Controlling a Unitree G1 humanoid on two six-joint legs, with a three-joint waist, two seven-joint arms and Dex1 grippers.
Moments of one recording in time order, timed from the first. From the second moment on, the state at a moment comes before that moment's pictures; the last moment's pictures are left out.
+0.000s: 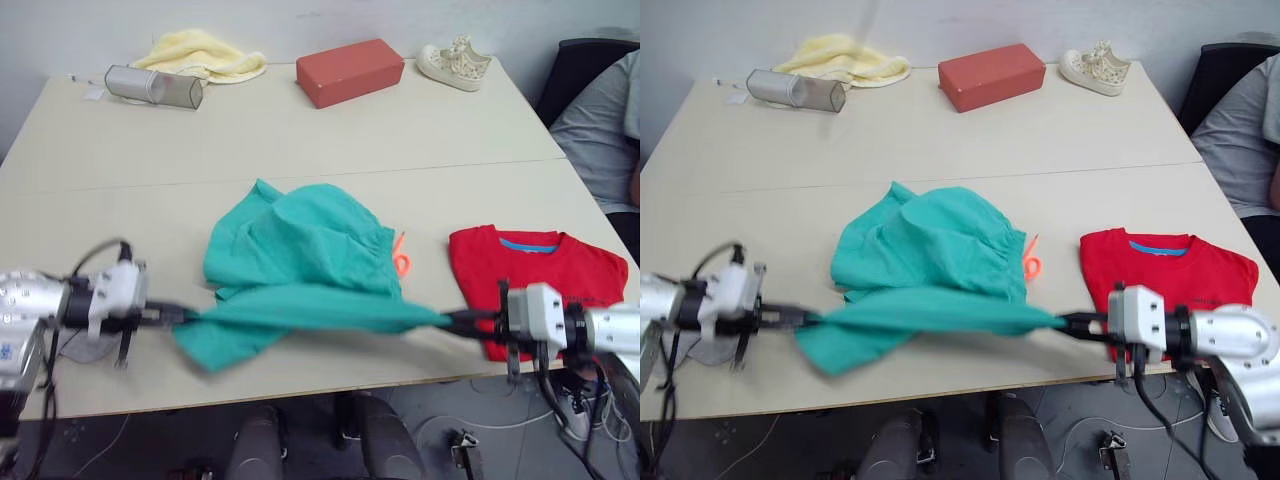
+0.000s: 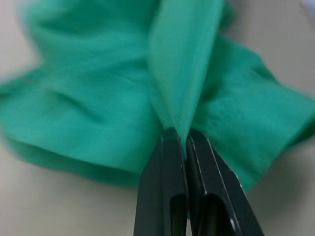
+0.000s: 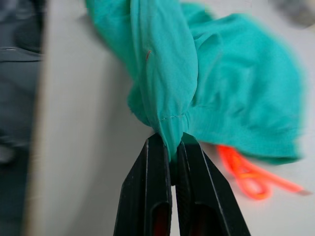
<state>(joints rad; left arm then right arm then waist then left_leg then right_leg) -0.03 1.02 0.17 0.02 -0.44 0.05 -1.45 0.13 -0.93 -0.17 -0.36 0.52 0.06 1.26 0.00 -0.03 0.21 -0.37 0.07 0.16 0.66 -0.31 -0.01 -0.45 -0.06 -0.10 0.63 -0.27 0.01</state>
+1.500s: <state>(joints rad) -0.19 0.94 0.07 0.16 -0.11 -0.69 -0.68 -0.11 -0.85 0.01 -0.01 0.25 -0.28 0.99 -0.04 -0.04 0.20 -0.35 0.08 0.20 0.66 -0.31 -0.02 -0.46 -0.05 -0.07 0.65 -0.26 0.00</state>
